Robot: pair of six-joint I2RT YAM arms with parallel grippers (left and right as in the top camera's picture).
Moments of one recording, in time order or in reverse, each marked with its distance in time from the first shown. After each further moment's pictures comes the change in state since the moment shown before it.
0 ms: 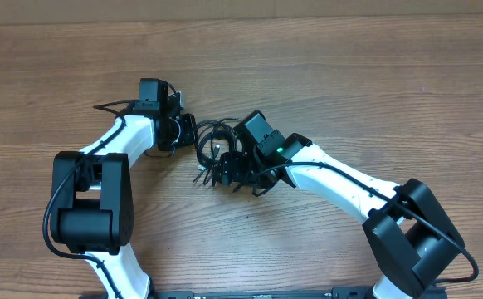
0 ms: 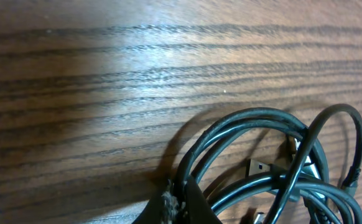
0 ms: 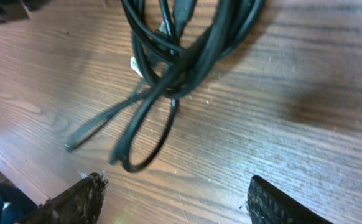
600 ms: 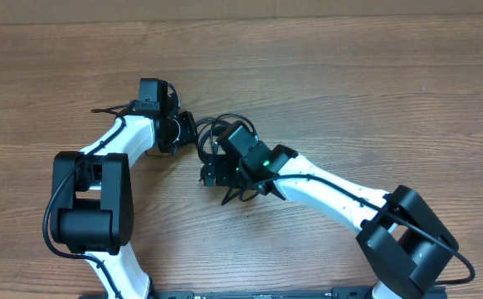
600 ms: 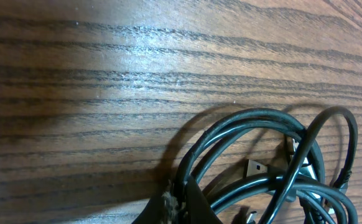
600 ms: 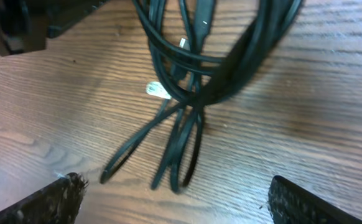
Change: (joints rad) left arm 0.000 0.000 -0.002 0.010 -0.008 -0.112; right arm 0.114 0.002 0.000 0.083 0.221 0.111
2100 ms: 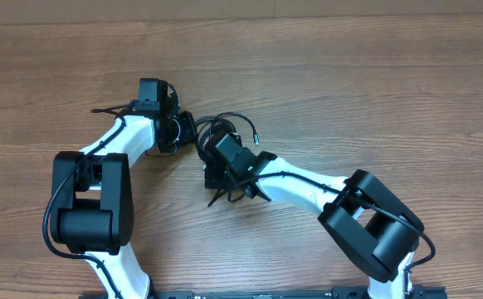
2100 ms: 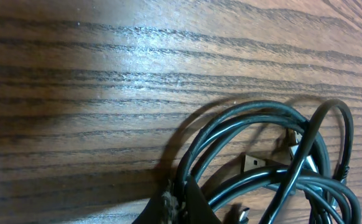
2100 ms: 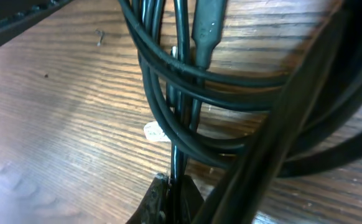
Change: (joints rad) left arm 0.000 0.000 0.000 -0.001 0.000 -0.003; right arm 0.006 0.163 0.009 0.179 -0.020 -0.005
